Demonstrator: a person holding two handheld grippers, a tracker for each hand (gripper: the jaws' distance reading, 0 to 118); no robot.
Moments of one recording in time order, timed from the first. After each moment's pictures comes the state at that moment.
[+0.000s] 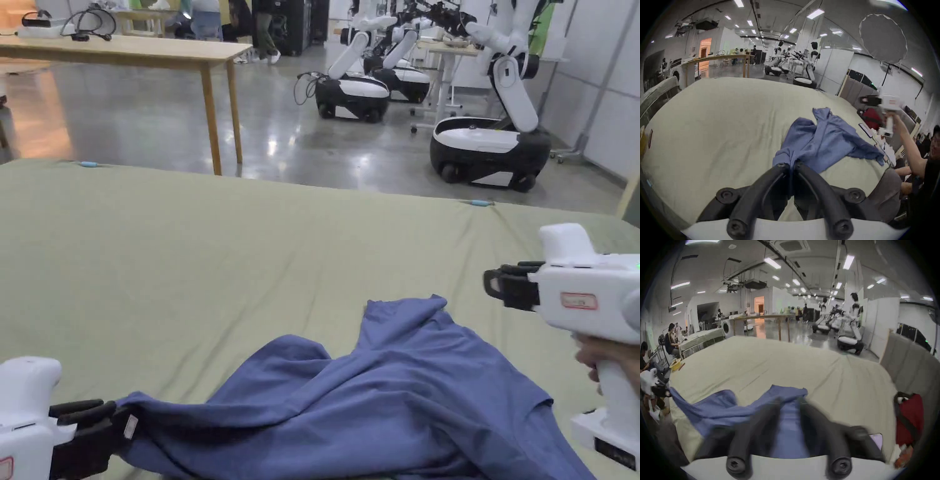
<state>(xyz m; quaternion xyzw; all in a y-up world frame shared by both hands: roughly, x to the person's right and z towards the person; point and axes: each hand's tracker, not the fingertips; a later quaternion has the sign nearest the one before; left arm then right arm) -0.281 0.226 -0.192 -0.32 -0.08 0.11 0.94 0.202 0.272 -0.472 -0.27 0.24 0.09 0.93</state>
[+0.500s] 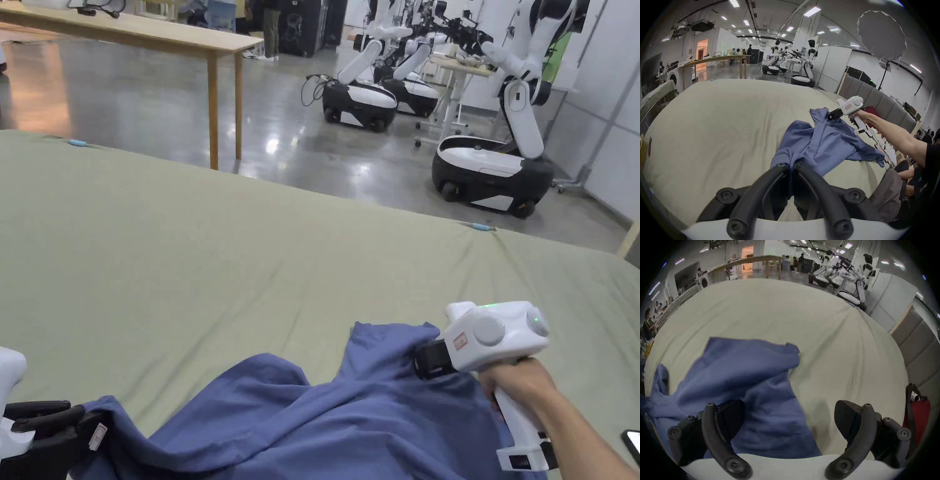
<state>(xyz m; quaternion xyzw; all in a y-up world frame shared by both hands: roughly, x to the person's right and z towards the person) -0.269 0.232 -0.214 -0.32 -0.09 0.09 0.94 0.164 0.129 -0.620 -0.47 0.16 0.19 0.85</state>
